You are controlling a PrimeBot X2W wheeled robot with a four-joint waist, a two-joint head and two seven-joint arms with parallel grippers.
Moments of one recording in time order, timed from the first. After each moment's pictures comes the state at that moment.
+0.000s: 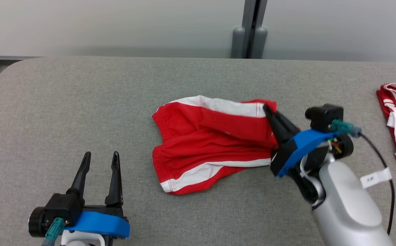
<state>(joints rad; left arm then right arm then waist) -0.07 0.16 -0.19 0.19 -0.29 -0.02 -0.26 -0.48 -0.05 0.21 0.46 0.33 0.13 0.05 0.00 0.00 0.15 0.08</state>
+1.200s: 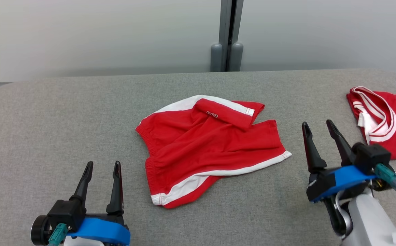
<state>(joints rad) -0.05 0.13 -0.15 0.23 -0.25 -0.05 -0.26 -0.39 -0.12 0.08 0.52 0.24 0.13 -0.26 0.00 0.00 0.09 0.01</state>
